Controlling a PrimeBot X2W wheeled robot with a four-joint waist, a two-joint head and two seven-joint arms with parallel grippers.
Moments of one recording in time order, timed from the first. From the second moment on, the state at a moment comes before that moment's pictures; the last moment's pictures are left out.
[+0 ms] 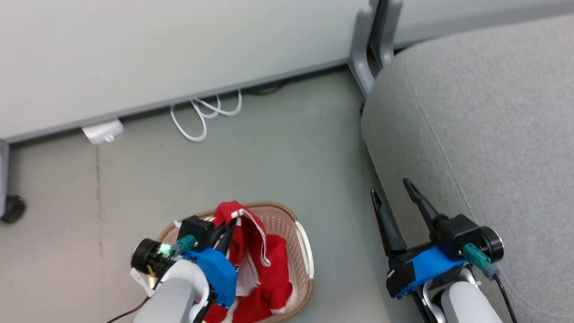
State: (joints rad) left arm -0.59 0.05 -0.50 1.02 -0.23 -0.13 -0.26; right arm -0.24 -0.05 0.17 0.30 0.03 0.13 -0.19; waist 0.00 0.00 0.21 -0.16
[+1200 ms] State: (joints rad) left arm -0.81 0.05 -0.88 0.67 -0.66 -0.02 -0.13; right arm -0.09 -0.05 0.17 0.19 0.04 0.13 -0.09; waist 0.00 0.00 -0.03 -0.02
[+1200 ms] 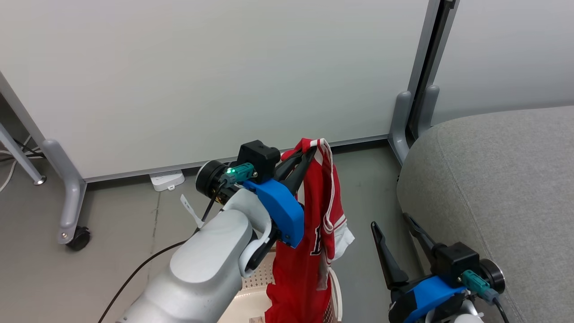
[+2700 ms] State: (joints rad) left arm -0.89 0.05 -1.10 0.65 -0.85 0.01 -0.18; right arm -0.63 -0.05 0.50 0.90 0.29 0.13 -0.17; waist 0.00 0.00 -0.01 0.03
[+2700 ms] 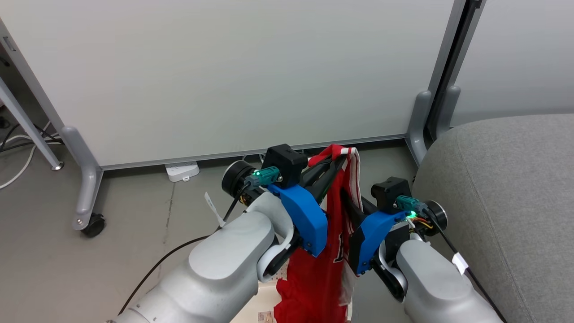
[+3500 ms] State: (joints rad) left arm -0.91 0.05 -1.14 0.69 -0.89 0.02 -0.20; right arm -0.68 -0.05 0.59 1.02 0.37 0.13 -0.24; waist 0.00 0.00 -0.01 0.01
